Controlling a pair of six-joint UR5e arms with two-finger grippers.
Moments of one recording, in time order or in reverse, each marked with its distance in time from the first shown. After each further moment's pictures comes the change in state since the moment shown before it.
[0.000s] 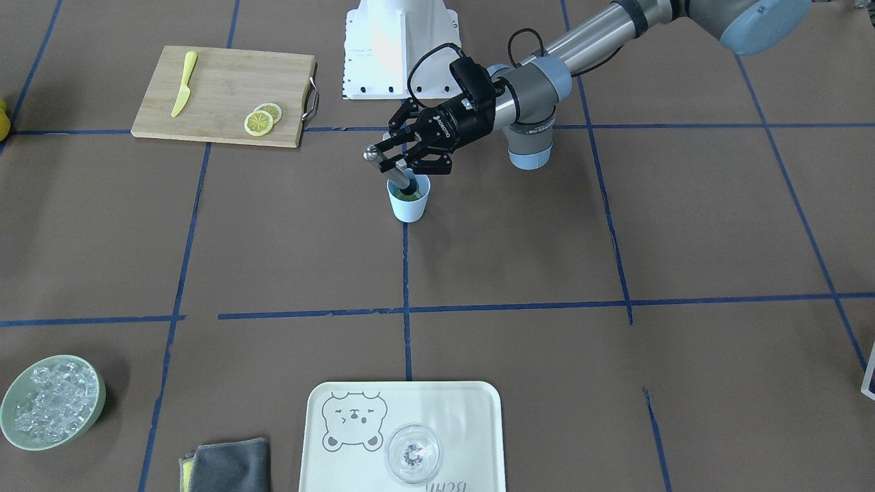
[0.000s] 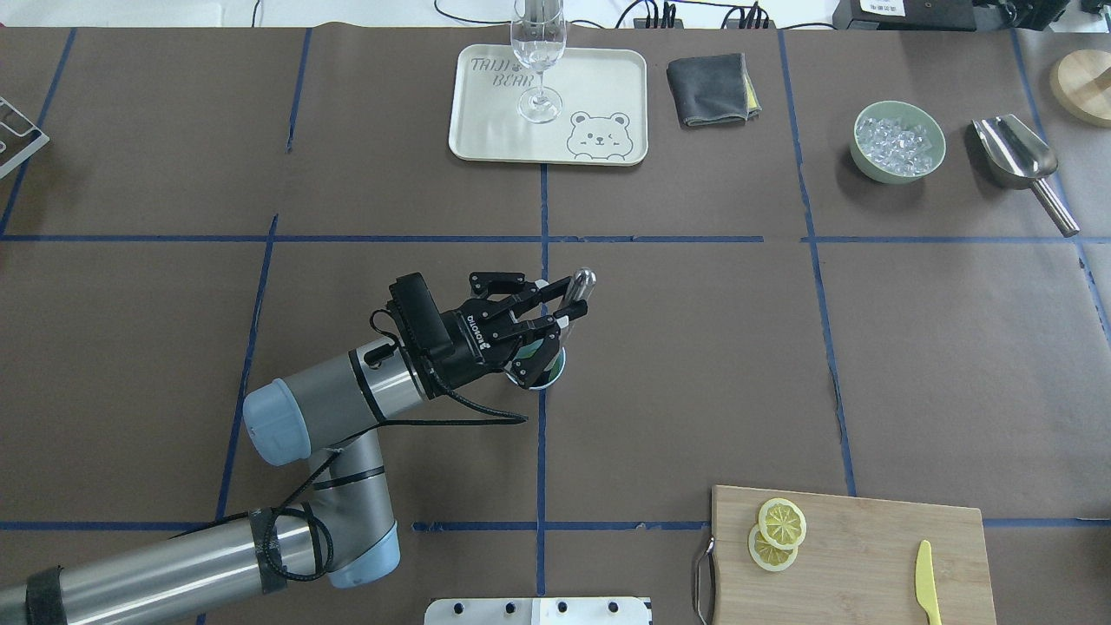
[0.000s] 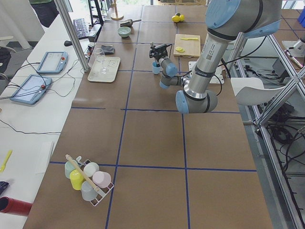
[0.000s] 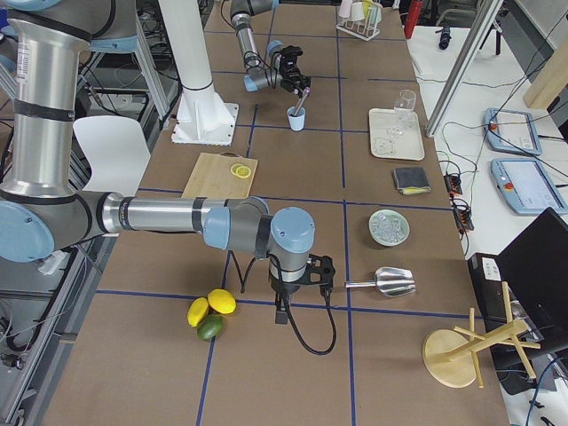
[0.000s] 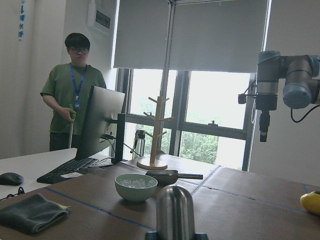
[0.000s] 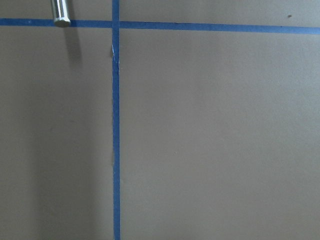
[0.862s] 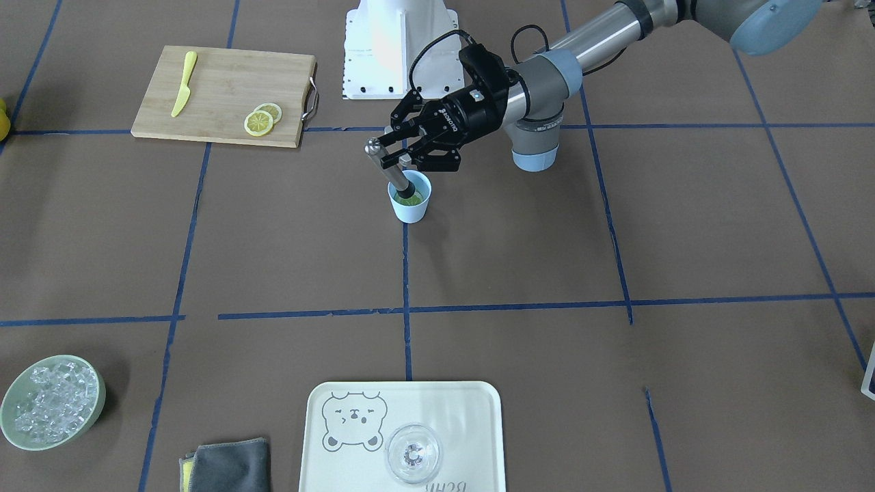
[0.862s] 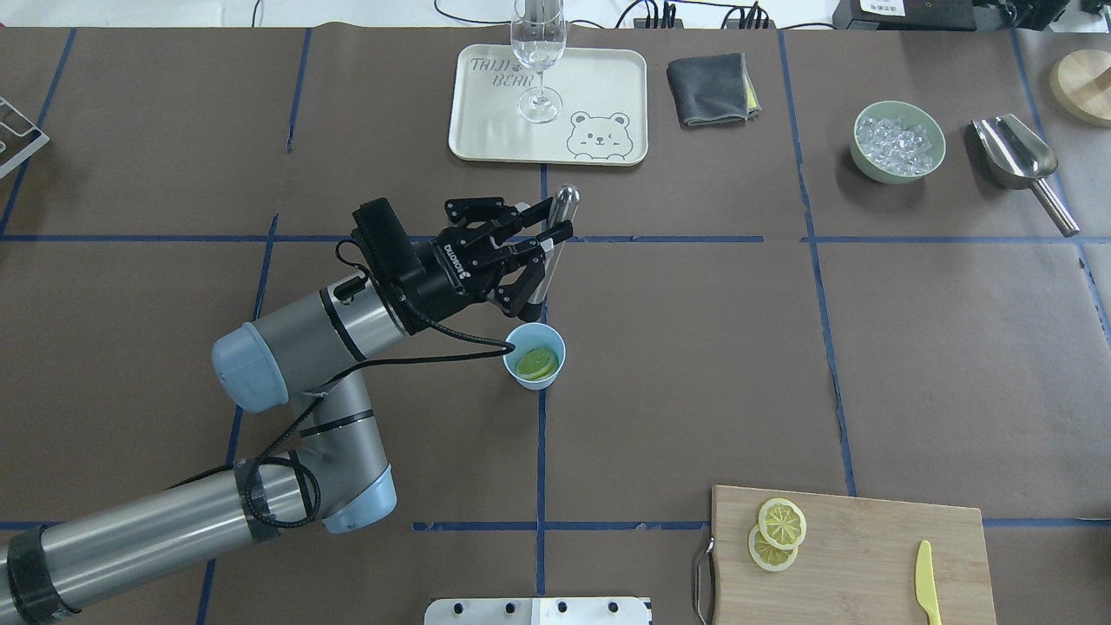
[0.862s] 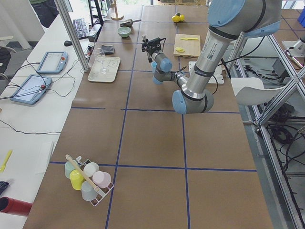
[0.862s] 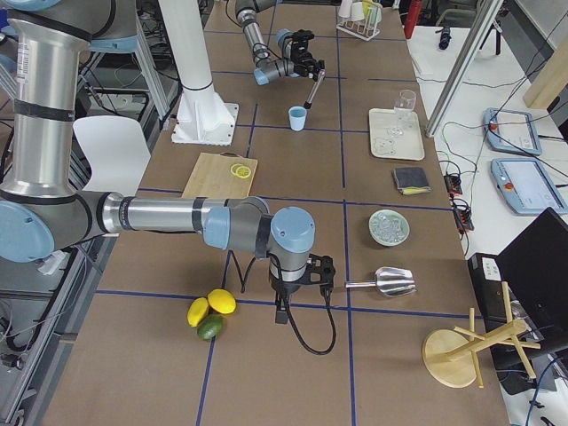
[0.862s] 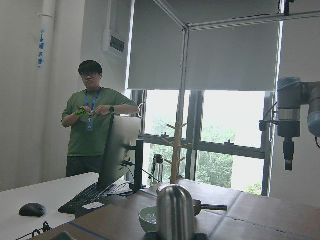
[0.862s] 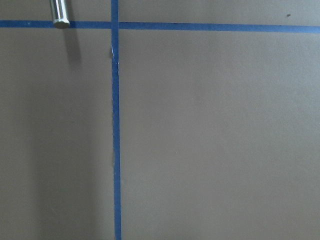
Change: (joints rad) left arm -0.122 -0.001 -0.084 0.079 -0.009 -0.025; right arm 0.000 -0.001 -0.002 0.000 0.002 0.010
